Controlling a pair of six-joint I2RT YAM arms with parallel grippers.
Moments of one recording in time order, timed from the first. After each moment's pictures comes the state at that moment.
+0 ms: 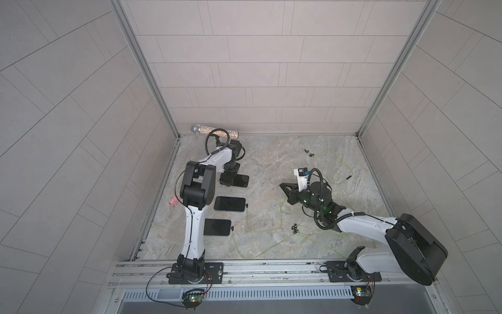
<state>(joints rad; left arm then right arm) -0.26 2.21 1.72 -1.04 -0.09 -1.57 0.61 1.33 0.47 0.61 -0.15 0.50</state>
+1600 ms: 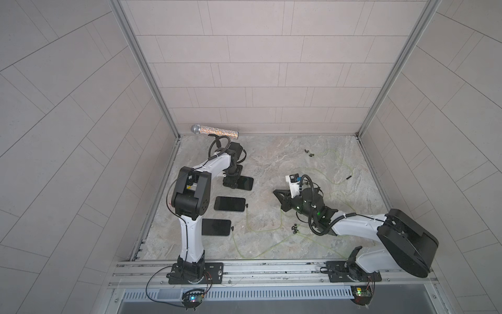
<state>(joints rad) -0.30 2.01 1.50 -0.88 0.01 -1.65 0.75 1.42 0.47 0.66 -0.05 0.50</state>
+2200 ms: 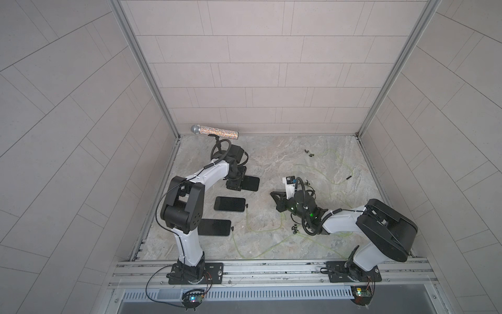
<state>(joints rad) -0.35 1.80 1.30 -0.72 0.10 -1.69 0.76 1.57 0.48 0.79 0.03 0.60</state>
